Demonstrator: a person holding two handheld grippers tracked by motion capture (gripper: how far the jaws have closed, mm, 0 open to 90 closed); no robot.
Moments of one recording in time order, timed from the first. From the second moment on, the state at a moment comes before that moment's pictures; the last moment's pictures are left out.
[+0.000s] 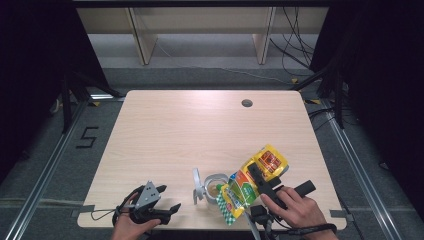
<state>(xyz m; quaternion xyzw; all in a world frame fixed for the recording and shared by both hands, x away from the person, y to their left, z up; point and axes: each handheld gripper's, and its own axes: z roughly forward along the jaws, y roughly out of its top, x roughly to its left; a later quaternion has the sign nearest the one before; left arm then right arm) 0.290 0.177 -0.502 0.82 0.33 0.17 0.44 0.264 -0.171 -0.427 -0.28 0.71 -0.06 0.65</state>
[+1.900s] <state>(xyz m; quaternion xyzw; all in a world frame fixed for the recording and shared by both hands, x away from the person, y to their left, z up) 0.292 0.179 -0.501 0.83 0.31 0.17 0.43 0.265 -0.168 -0.424 -0.29 0.70 -0.07 0.65</state>
